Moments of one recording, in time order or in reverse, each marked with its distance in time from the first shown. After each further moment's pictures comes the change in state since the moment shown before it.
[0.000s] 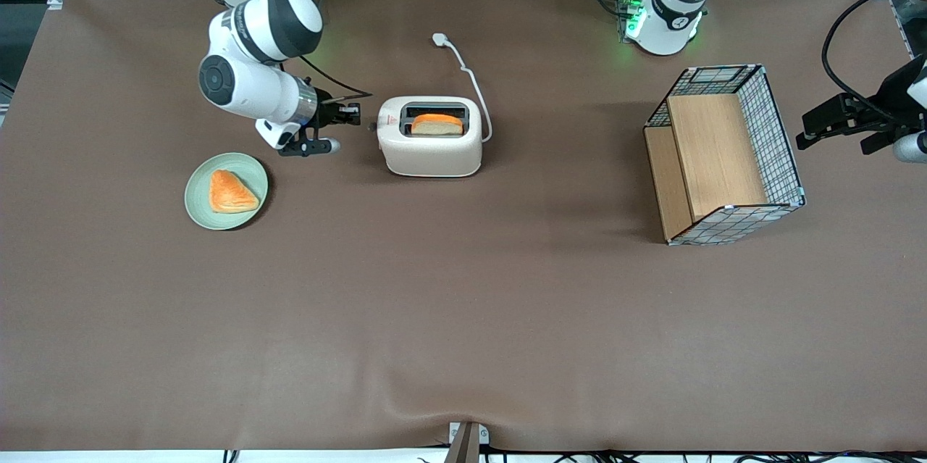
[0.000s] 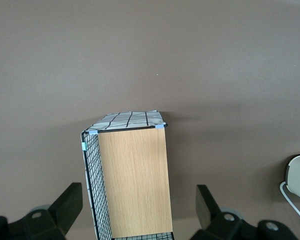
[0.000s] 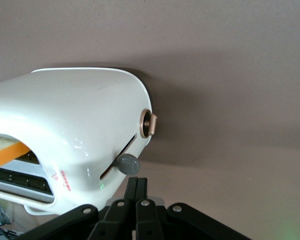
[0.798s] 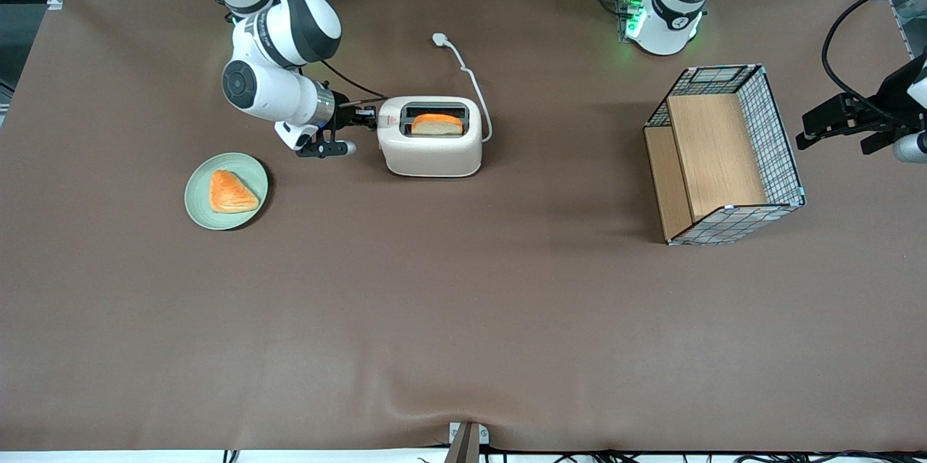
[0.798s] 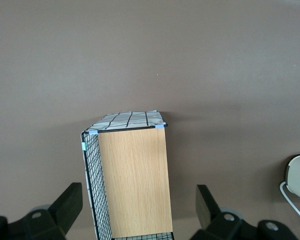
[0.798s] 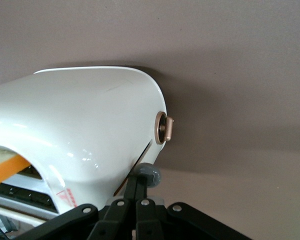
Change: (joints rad) arm 0.057 0.053 0.000 -0.001 0.064 0.076 0.002
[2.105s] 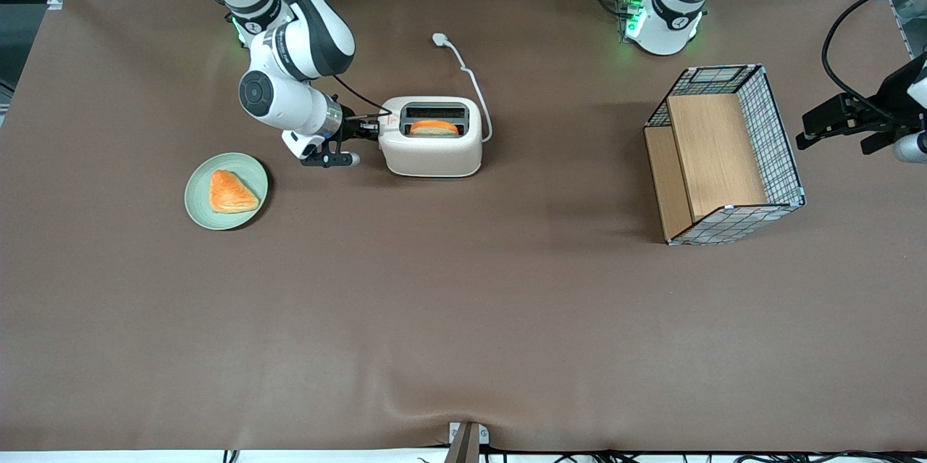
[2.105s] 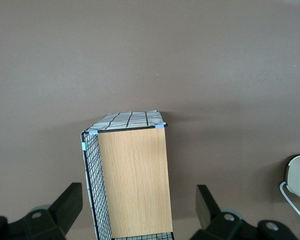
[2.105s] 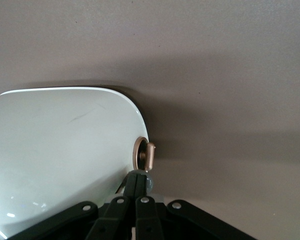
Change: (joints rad) arm 0.020 0.080 -0.003 -0.010 0.002 0.116 0.000
